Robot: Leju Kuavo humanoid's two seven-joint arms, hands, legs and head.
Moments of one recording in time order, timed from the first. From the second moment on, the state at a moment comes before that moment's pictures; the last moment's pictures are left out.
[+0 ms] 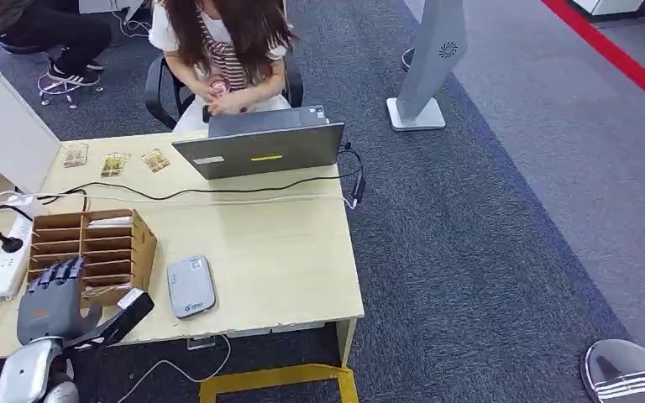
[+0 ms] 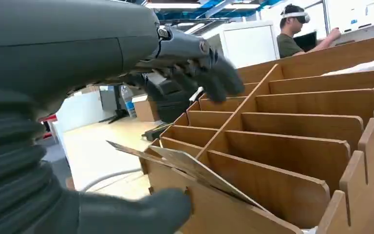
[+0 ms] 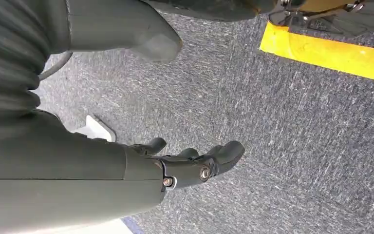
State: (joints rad) left arm -0.13 0.22 -0.21 -1.28 -1.29 0.15 0.16; right arm -0.02 0.18 -0.17 -0.19 0.64 -0.26 0.09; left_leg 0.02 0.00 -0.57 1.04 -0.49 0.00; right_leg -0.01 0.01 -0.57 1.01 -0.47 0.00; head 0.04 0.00
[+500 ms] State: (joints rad) left arm -0.13 0.21 -0.21 -1.28 -1.28 0.14 0.16; right arm -0.02 0.18 -0.18 -0.19 0.65 -0.26 0.09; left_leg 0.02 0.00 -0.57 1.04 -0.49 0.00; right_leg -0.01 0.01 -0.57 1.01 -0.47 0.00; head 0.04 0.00
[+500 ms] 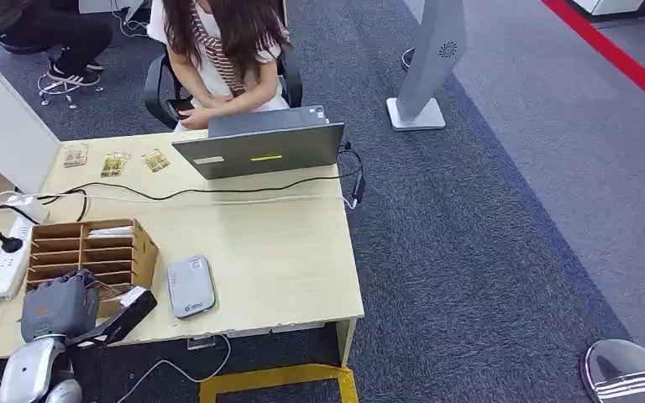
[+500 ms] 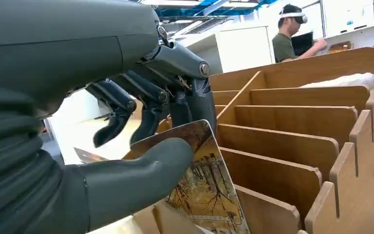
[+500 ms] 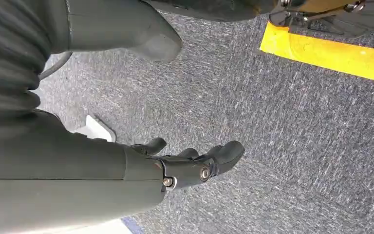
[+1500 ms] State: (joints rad) left arm -0.17 0.21 -0.22 -1.53 -1.22 0.16 0.09; right arm -0.02 0.18 -0.24 -0.19 0.65 -0.26 0.07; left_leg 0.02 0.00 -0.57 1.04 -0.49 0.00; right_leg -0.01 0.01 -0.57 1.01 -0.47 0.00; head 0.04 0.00
